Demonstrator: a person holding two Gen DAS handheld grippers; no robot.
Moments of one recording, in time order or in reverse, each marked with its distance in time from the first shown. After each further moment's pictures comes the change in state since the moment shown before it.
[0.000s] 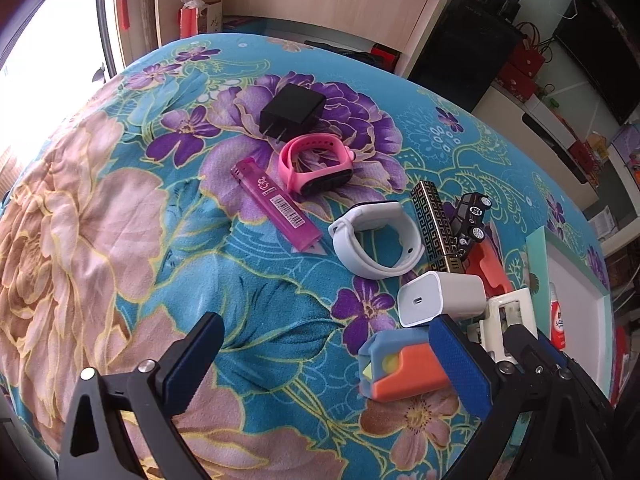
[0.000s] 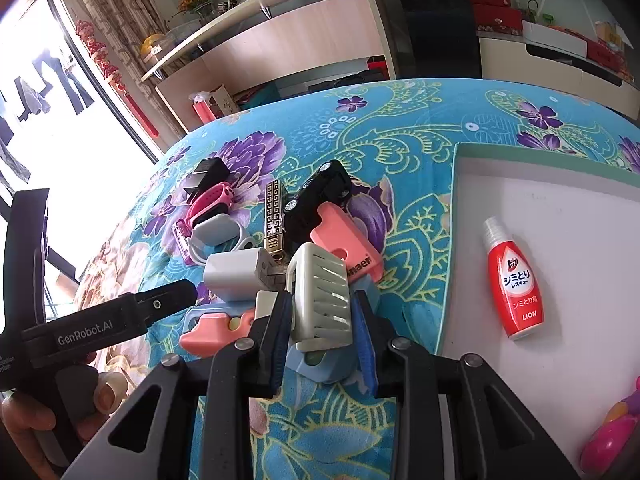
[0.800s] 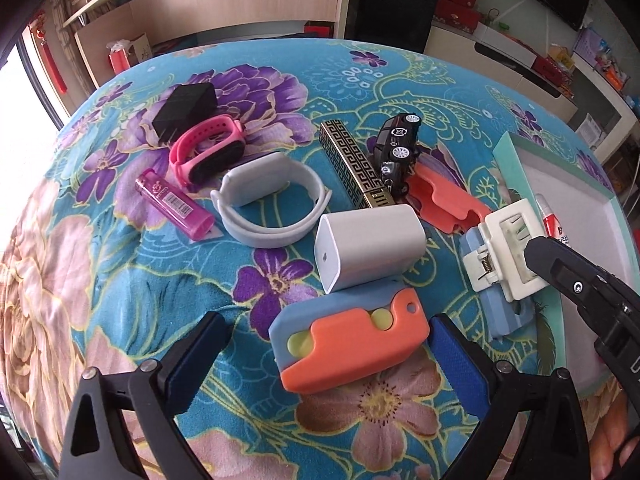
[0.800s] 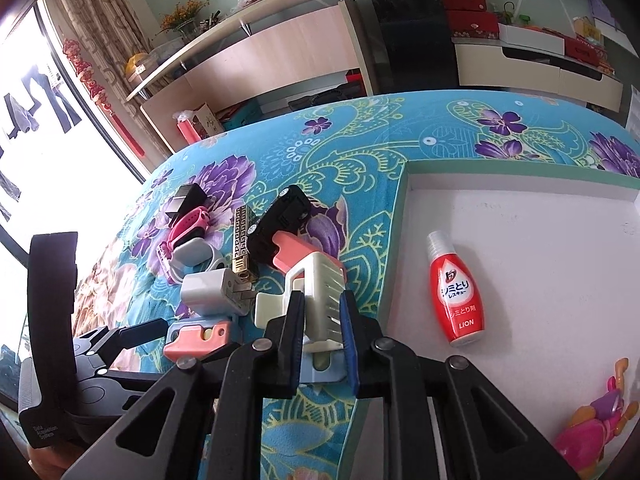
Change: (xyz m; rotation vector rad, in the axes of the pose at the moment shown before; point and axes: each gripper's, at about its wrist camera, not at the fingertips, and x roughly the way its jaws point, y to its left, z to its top) left arm 0.024 -0.059 -0.022 0.287 0.051 0.043; right arm -0.017 -0.023 0.004 0.024 -0.038 -0.057
